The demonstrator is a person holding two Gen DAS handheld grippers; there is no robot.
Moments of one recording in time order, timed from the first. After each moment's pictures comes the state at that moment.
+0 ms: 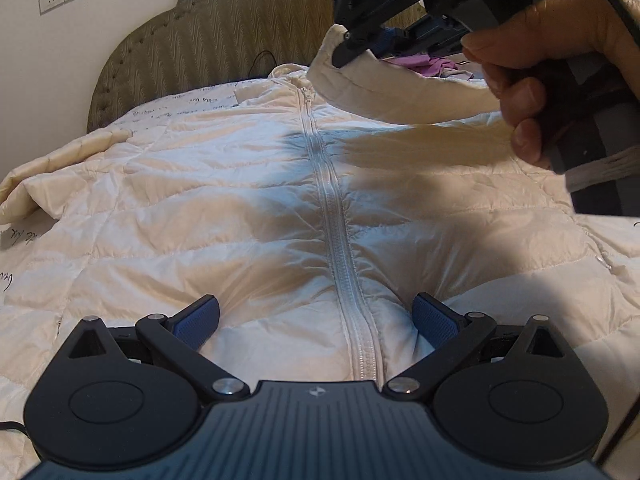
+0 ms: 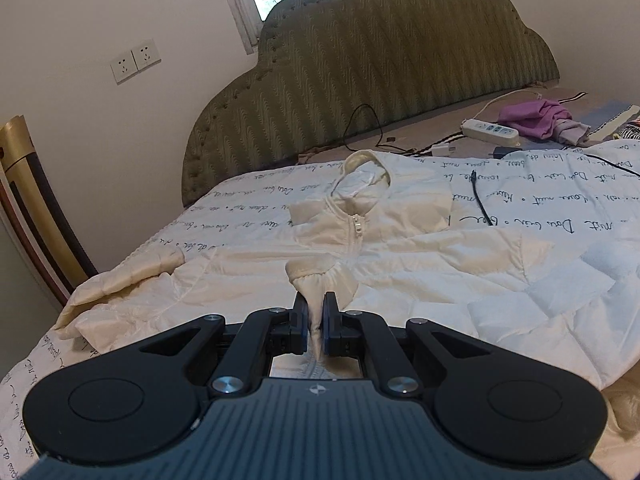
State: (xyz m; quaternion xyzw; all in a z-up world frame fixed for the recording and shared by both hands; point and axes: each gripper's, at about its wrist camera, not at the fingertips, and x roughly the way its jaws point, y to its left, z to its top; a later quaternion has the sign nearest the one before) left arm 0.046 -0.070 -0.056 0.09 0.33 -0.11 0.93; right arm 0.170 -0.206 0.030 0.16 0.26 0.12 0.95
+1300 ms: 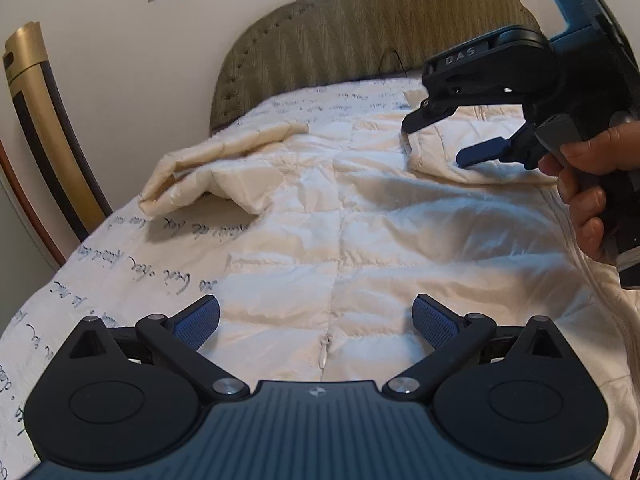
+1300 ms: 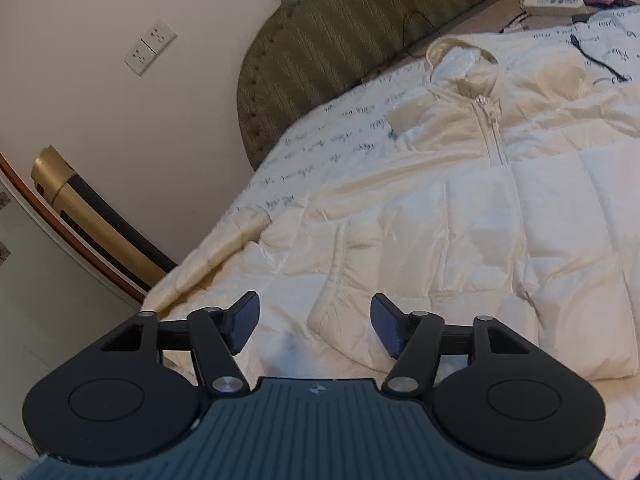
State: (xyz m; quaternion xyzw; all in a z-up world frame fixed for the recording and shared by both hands) left arm 0.057 0.039 -0.027 0.10 0.33 0.05 0.94; right arm 0.231 -0.129 -0.022 0.30 0.35 0.22 0.86
